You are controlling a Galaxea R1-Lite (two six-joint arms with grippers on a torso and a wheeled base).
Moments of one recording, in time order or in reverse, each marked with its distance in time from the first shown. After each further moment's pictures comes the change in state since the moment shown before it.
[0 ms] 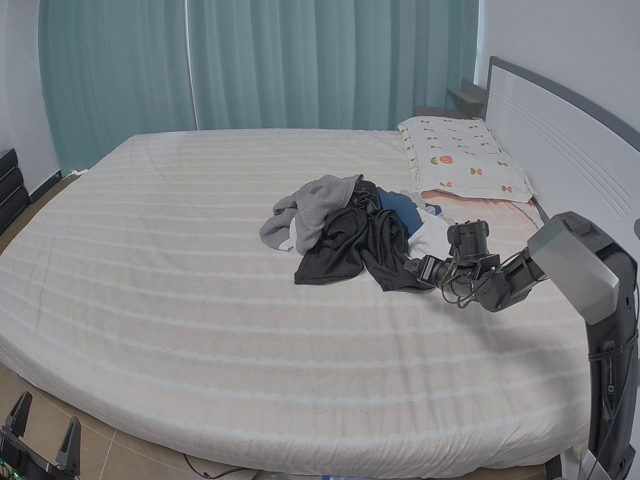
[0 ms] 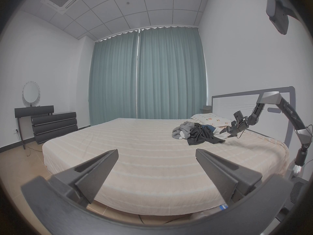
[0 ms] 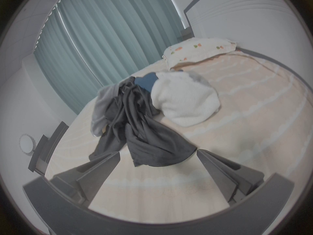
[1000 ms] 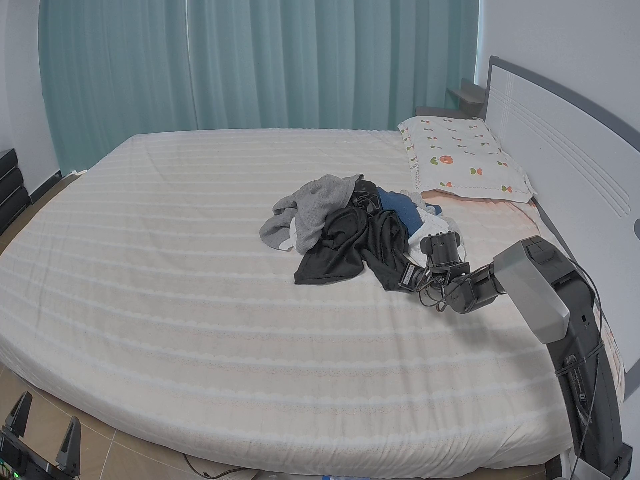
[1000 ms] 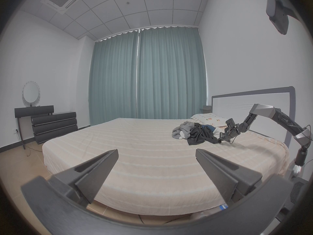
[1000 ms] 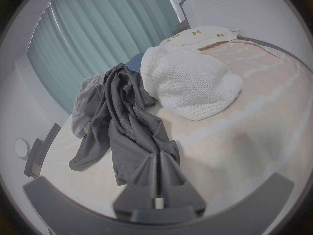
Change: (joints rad) left arm 0.000 0.000 0.000 0.000 0.000 0.000; right arm 0.019 0.208 -0.314 0.124 -0.053 0.038
